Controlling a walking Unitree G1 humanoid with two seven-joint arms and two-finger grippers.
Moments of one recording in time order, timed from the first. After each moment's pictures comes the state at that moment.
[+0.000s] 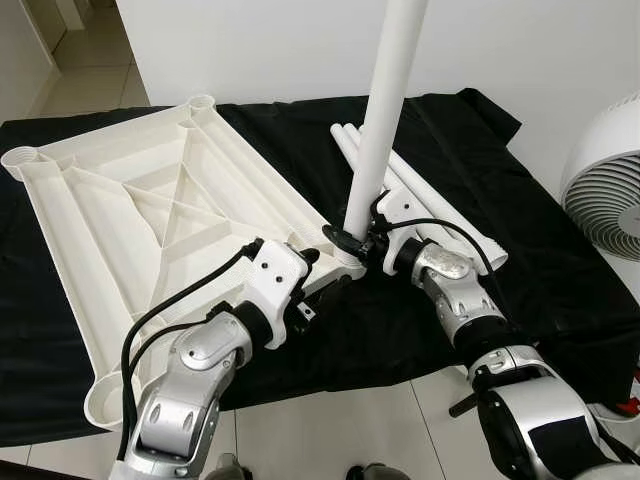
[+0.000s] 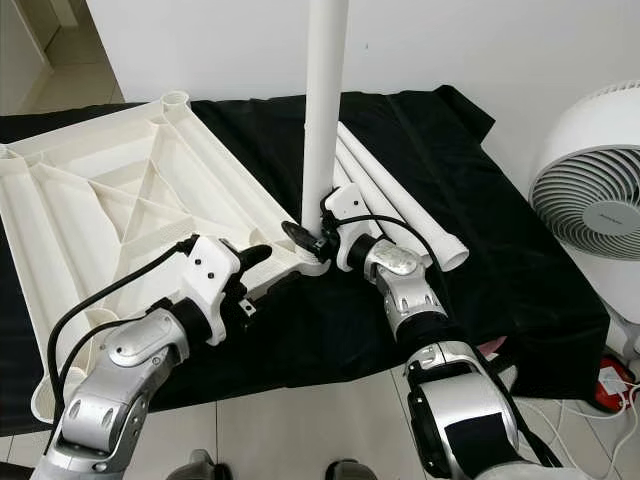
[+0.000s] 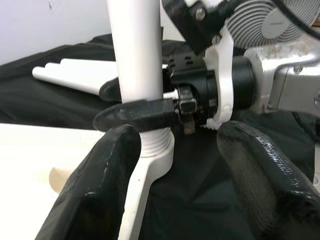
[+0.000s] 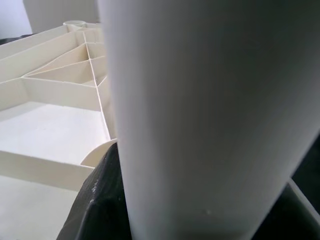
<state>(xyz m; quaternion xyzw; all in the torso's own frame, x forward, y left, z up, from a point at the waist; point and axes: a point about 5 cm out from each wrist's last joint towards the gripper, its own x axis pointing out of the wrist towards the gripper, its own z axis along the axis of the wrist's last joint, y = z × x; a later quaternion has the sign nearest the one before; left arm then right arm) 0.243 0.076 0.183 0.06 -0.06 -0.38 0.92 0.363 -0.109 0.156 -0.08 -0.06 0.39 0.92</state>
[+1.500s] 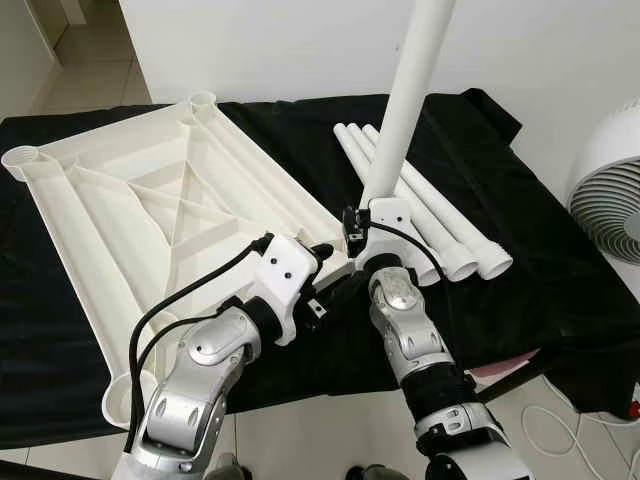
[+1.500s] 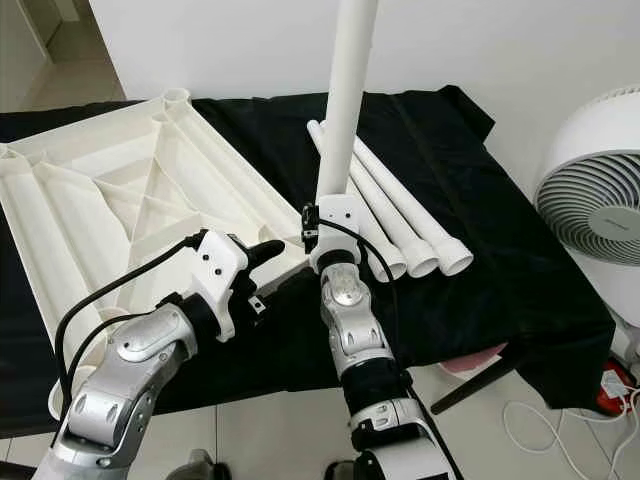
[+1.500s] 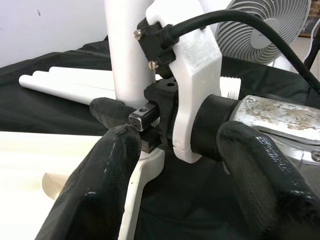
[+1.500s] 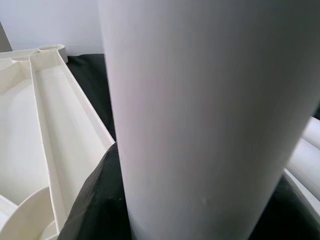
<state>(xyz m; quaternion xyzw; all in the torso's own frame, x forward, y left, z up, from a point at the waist) 0.241 0.068 0.186 0.05 -0.07 -0.41 0.91 0.336 -0.081 0.154 0.01 -0.08 0.04 1.00</state>
